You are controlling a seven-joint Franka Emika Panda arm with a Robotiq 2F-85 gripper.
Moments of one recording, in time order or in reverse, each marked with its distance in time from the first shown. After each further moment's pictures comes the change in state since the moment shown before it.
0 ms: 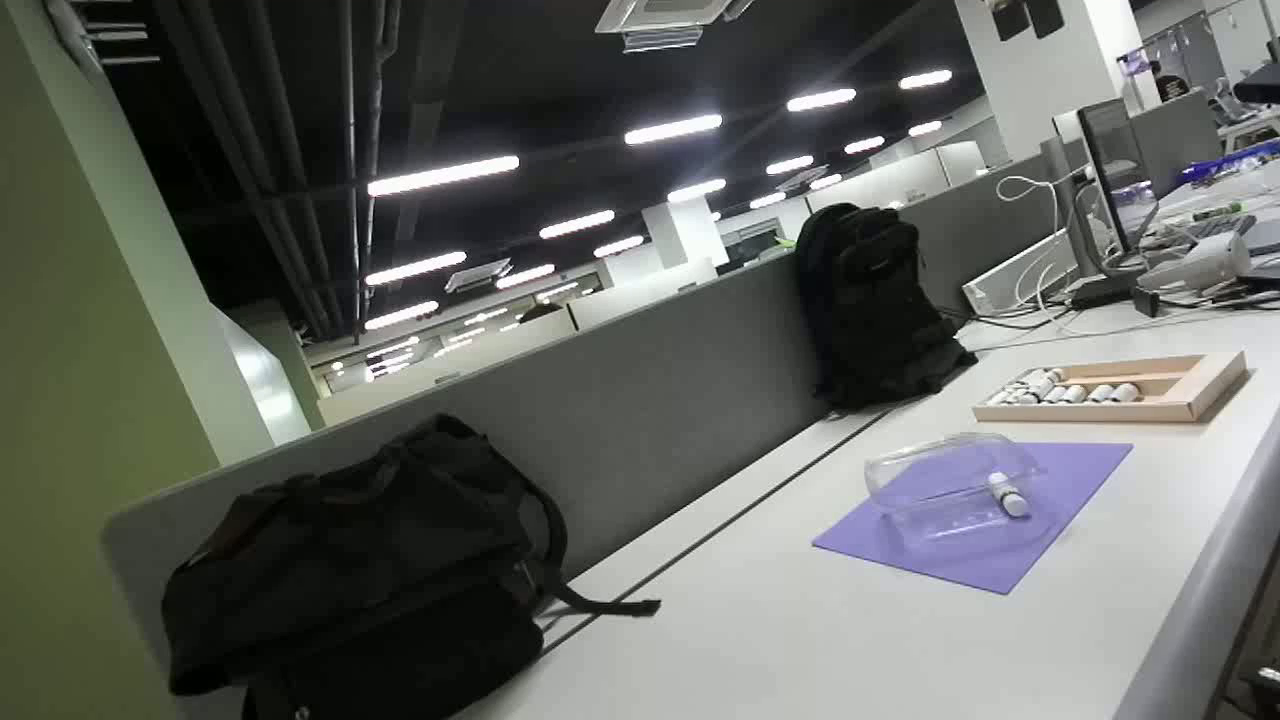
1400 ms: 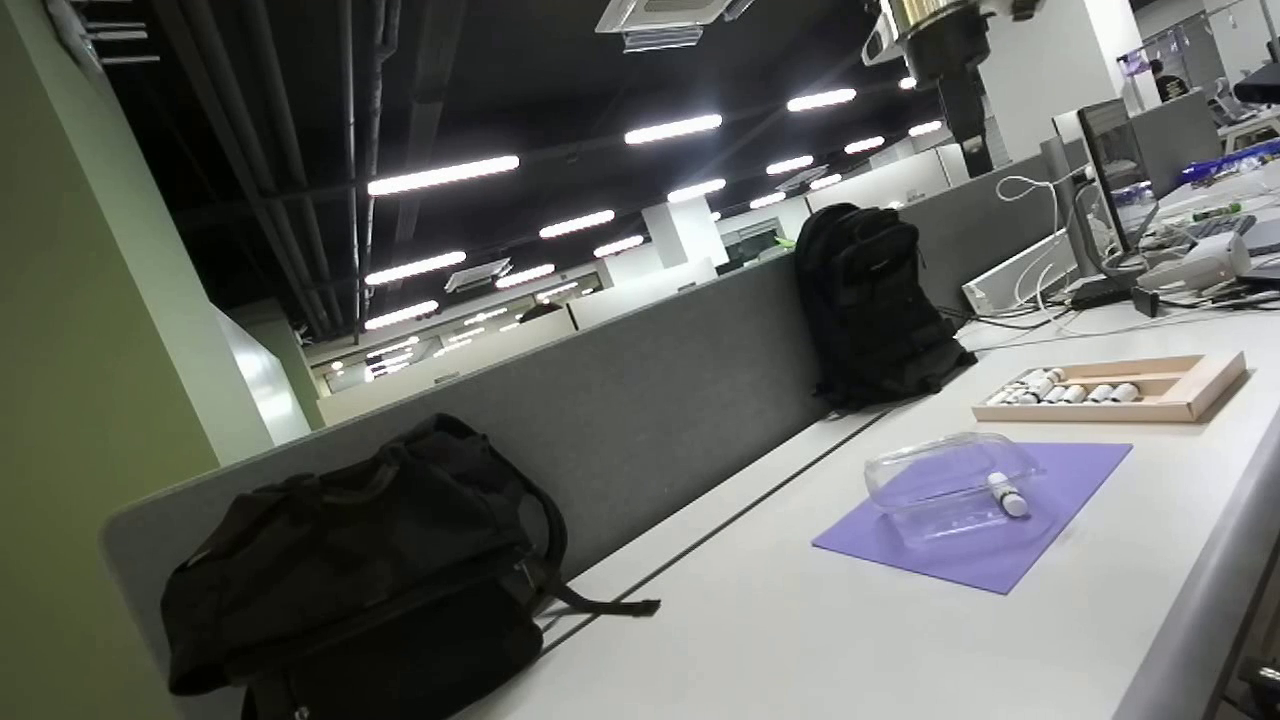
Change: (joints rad) arm 0.068 0.282 -0.129 -0.084 -0.049 0.402 -0.369
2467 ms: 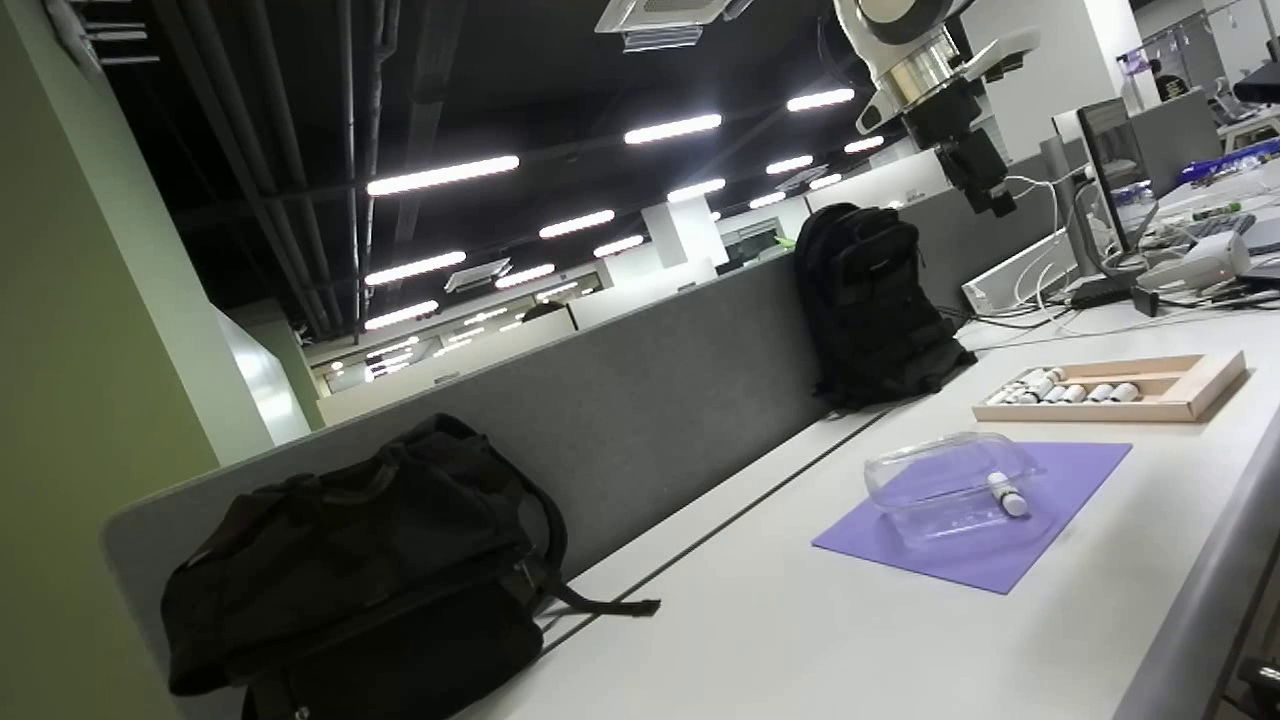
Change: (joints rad) arm -0.064 0.291 -0.015 0.109 -0.180 0.096 -0.231
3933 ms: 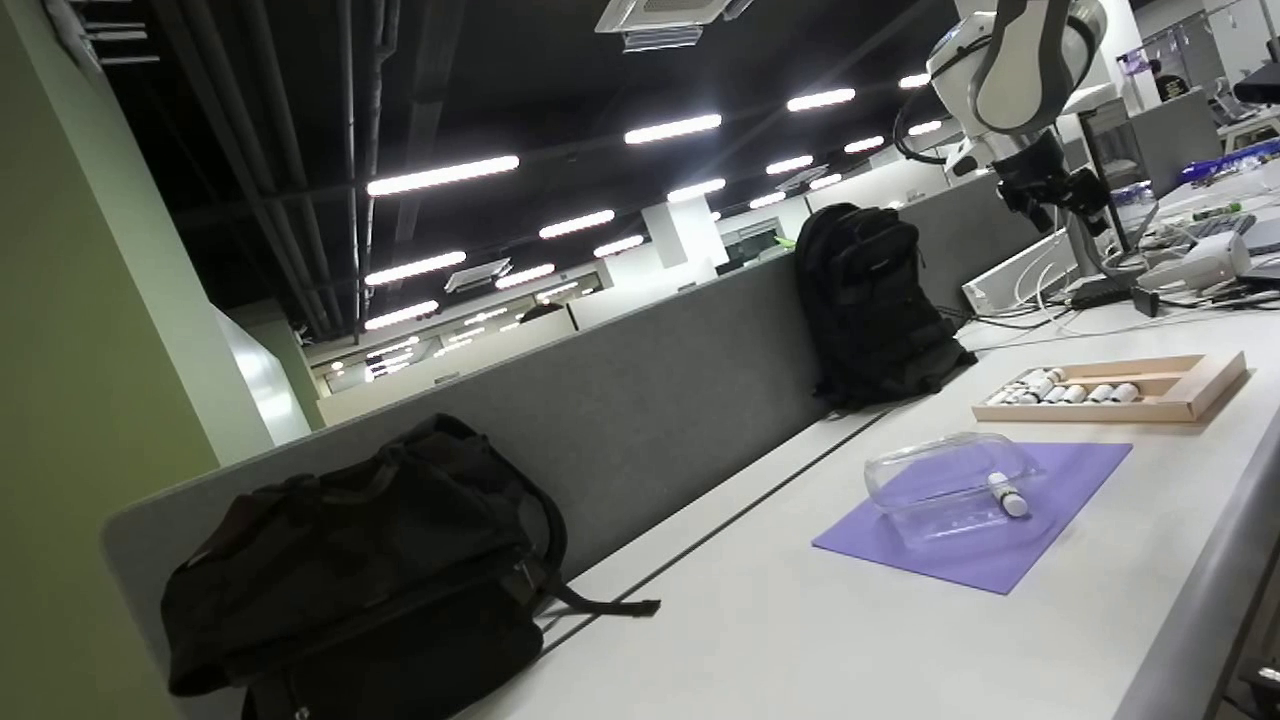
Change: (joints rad) arm -0.260 0.359 -0.123 0.079 -0.346 0.483 -0.372
